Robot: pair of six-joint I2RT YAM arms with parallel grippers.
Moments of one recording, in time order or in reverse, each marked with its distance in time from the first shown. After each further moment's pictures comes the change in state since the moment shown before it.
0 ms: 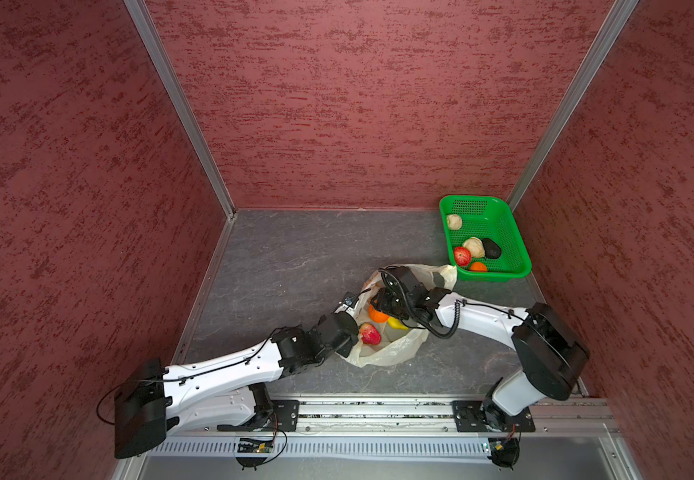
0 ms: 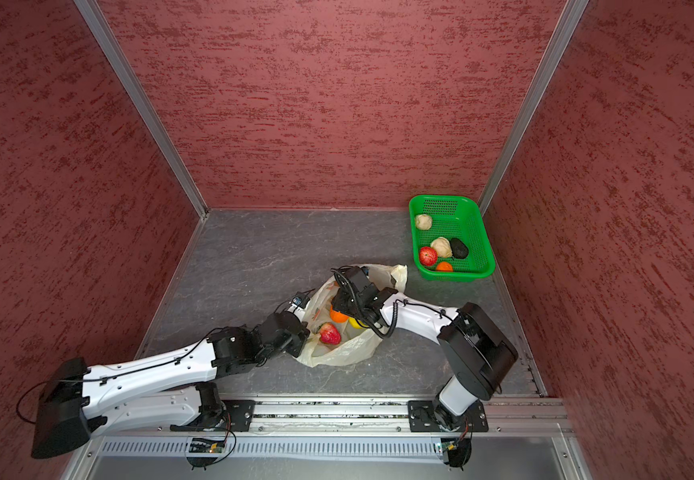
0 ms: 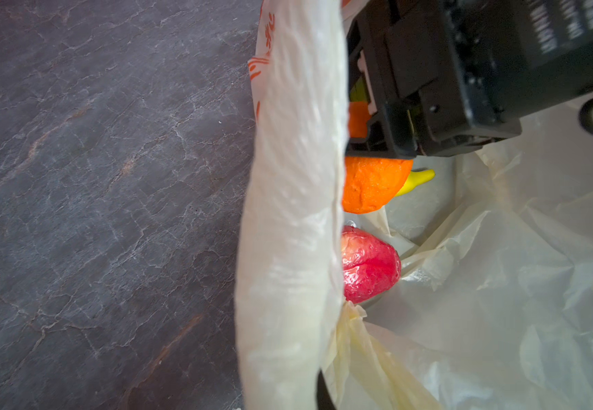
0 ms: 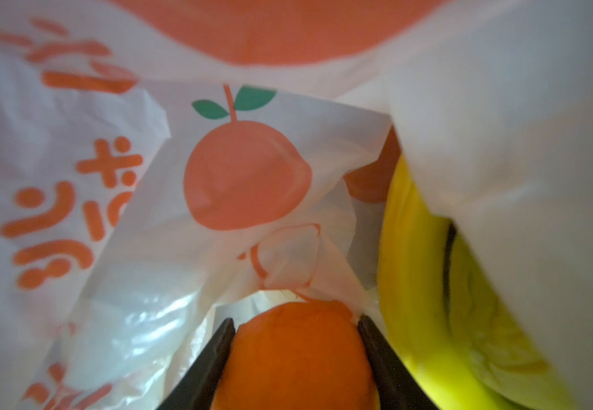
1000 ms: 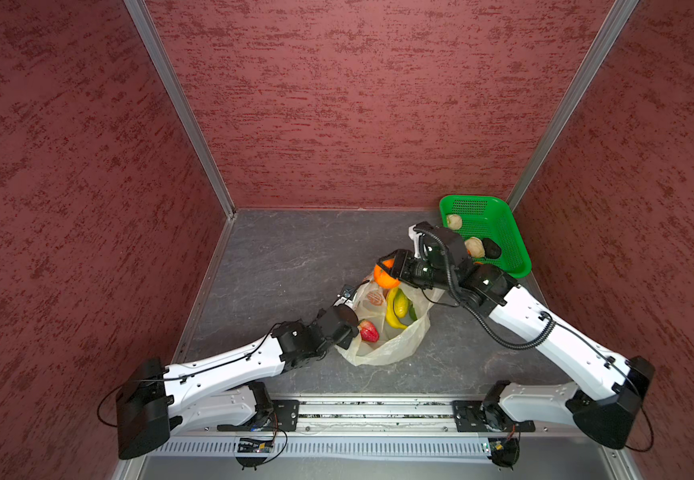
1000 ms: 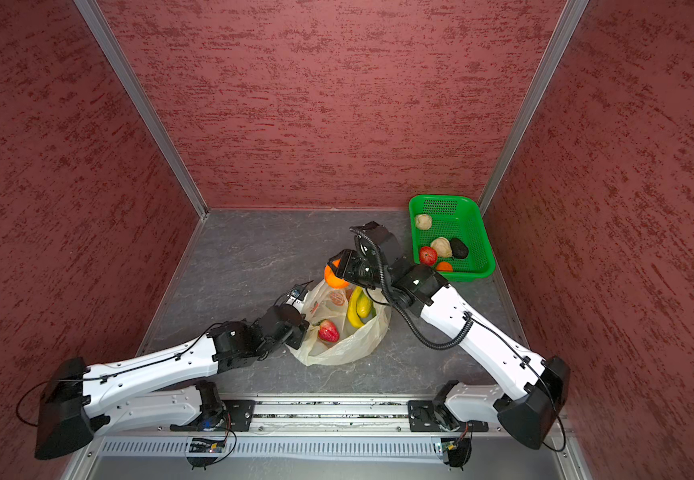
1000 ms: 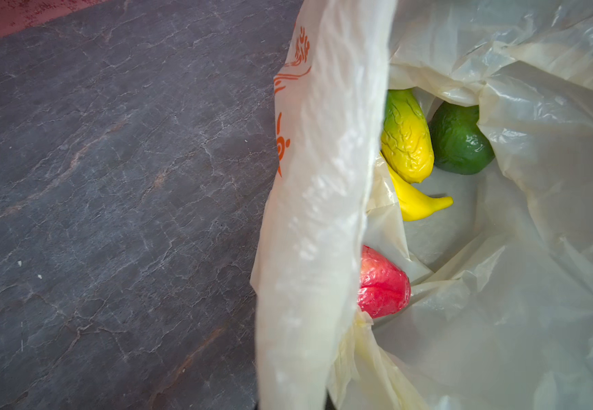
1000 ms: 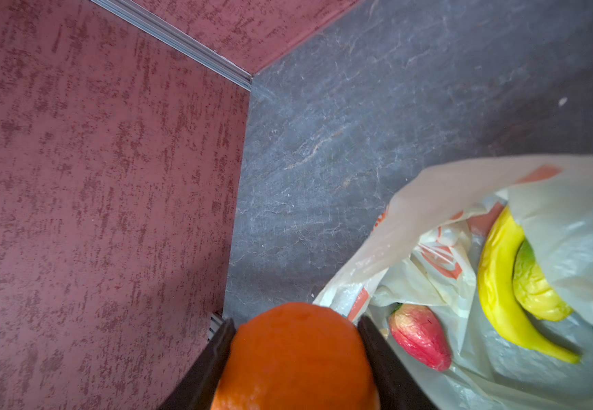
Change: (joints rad) left arm 0.043 0.019 0.053 -0.026 -0.035 0.012; right arm -0.046 -0.299 0.420 -0.370 -0.048 -0.074
